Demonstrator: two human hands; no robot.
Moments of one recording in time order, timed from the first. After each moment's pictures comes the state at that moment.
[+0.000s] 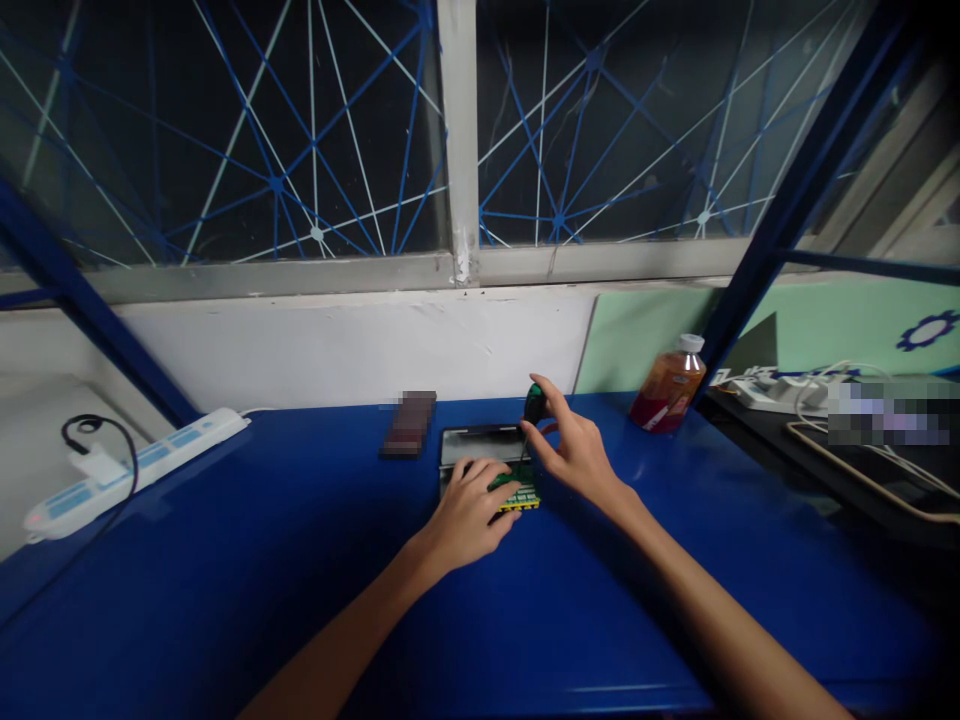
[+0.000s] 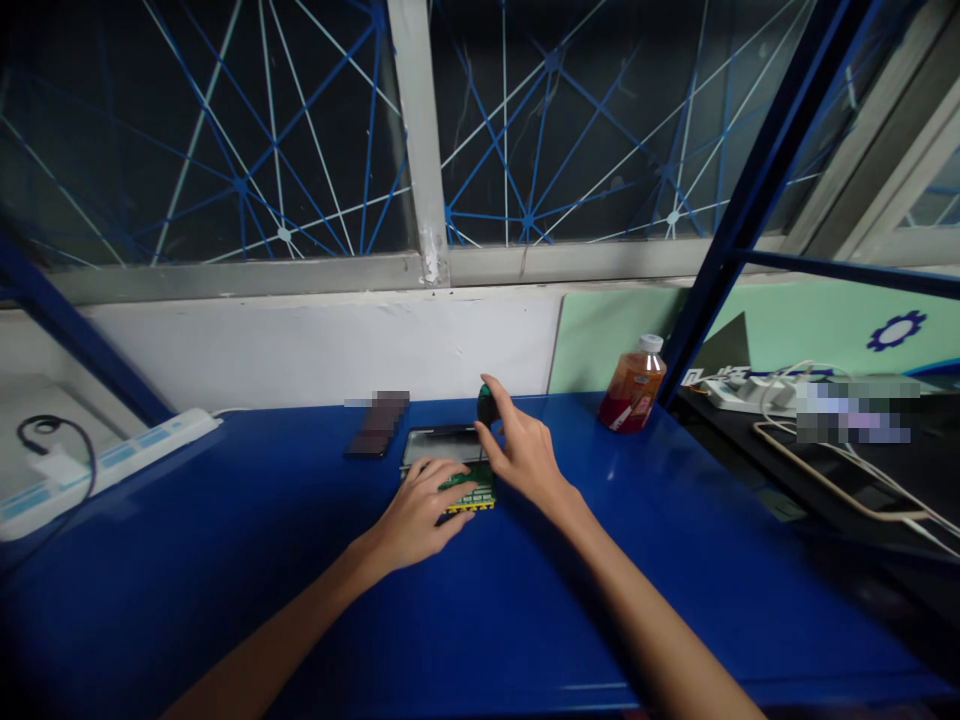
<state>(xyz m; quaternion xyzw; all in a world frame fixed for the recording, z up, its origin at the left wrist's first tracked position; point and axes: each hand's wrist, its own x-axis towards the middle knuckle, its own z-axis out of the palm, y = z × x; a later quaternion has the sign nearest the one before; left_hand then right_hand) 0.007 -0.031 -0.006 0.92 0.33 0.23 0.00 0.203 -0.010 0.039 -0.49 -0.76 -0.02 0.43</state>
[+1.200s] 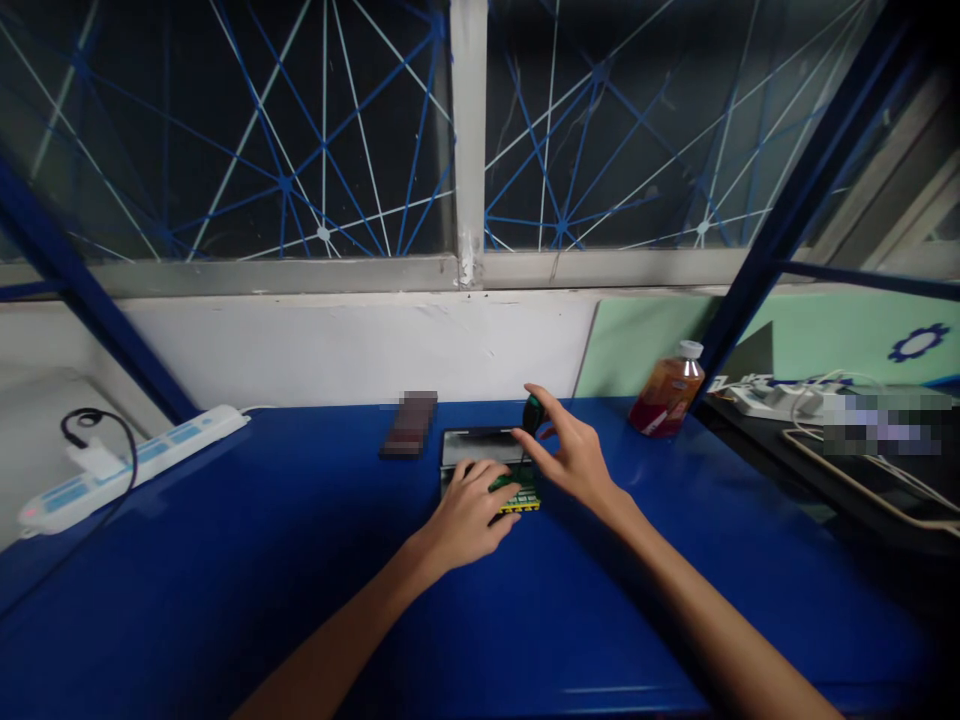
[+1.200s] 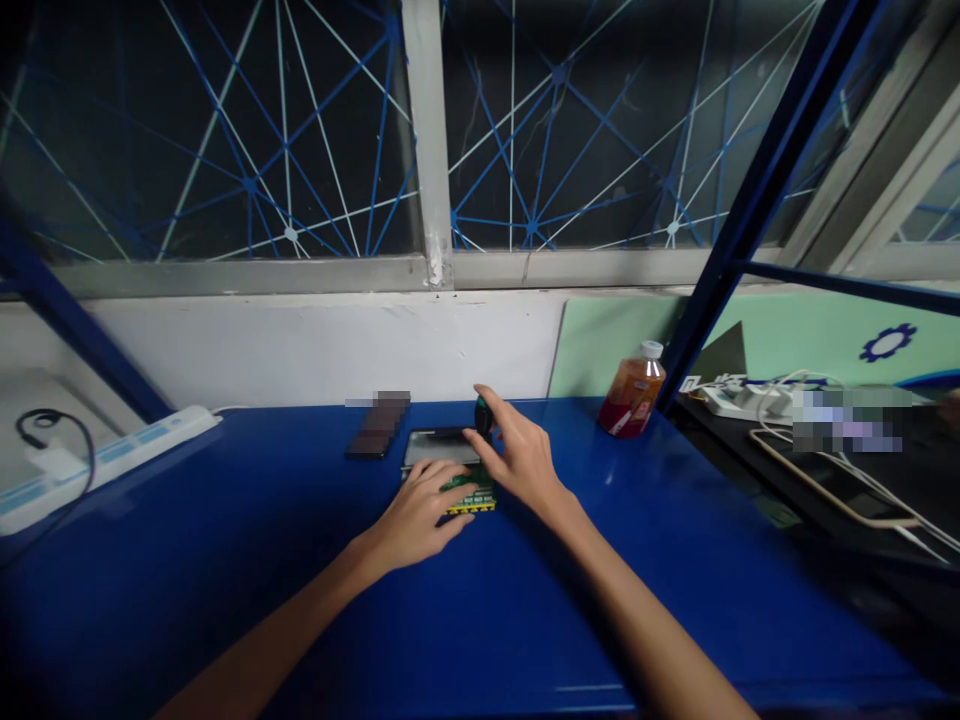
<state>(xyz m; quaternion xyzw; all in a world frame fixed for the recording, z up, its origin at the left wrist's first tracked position) 0.005 -0.033 -0.004 0.92 0.33 0.22 0.01 0.198 -0.013 0.037 -0.46 -0.77 -0.03 0.45</state>
